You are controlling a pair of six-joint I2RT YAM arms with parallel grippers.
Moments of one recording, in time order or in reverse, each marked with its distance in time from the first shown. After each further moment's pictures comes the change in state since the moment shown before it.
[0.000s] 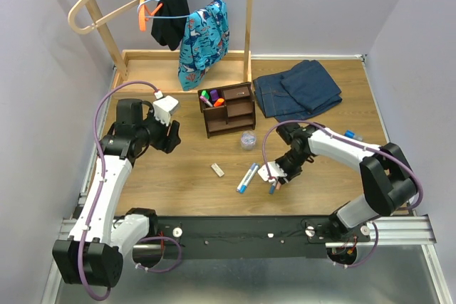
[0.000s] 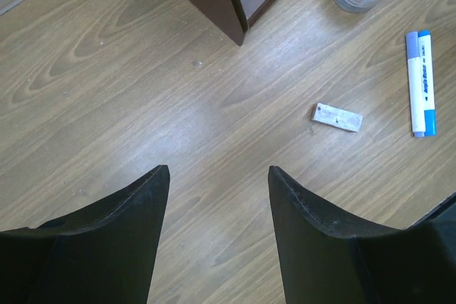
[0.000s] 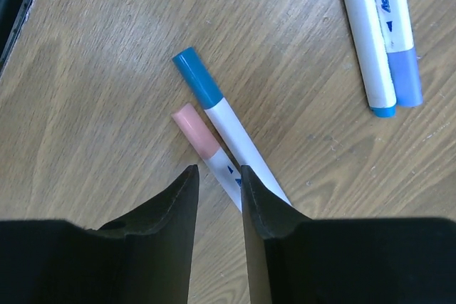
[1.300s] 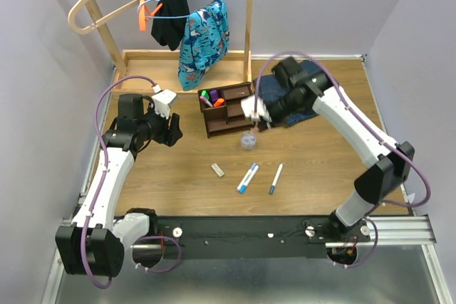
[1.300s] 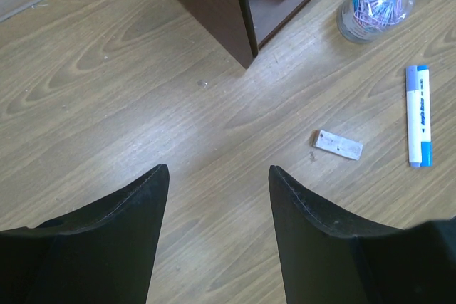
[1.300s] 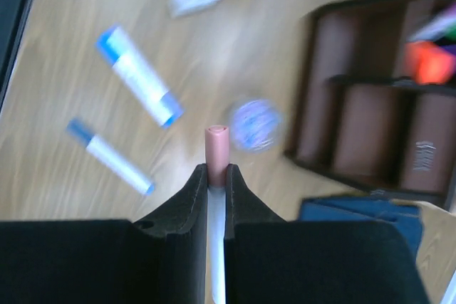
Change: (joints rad) left arm 0.024 0.067 -0.001 0.097 0.016 -0.070; right arm 0.019 0.079 0.740 -0.364 -0.104 0.253
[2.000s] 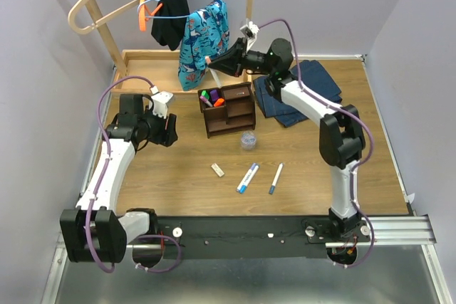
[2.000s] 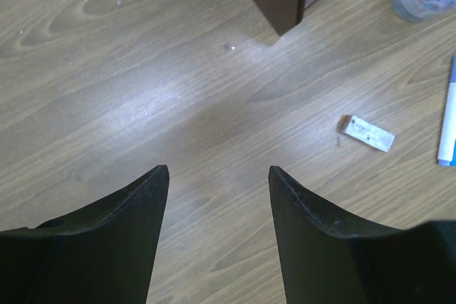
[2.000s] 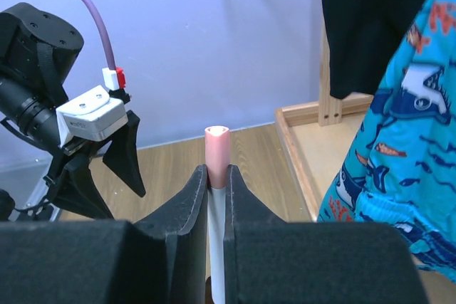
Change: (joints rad) left arm 0.036 0.089 0.005 -0.031 -0.055 -0.015; right arm -0.086 0.446 0.114 1.913 -0.335 1.757
